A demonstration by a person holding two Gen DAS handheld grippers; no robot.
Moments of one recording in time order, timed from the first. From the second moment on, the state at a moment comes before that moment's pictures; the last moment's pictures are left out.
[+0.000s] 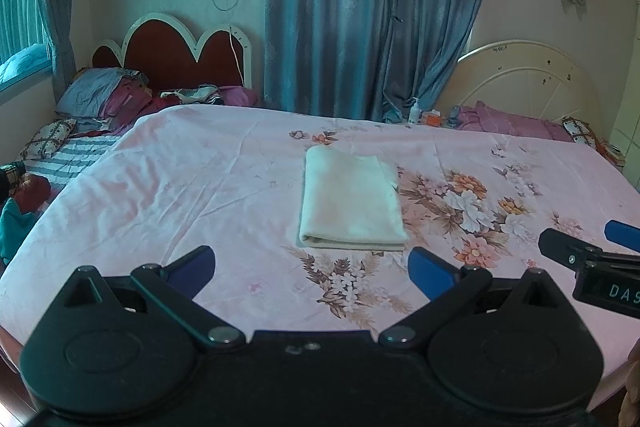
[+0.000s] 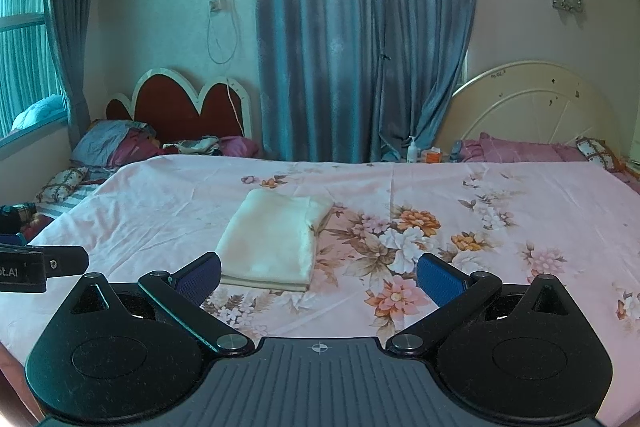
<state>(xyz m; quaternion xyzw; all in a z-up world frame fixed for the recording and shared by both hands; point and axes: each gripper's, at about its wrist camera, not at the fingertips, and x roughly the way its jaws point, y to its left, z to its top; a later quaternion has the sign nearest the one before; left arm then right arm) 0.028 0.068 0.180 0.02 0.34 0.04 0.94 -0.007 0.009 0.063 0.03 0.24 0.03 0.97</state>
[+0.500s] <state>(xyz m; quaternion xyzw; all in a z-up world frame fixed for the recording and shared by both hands) 0.030 0.068 0.177 0.02 0.35 0.04 0.94 -0.007 0.010 0.063 0.03 0.24 0.03 0.97</state>
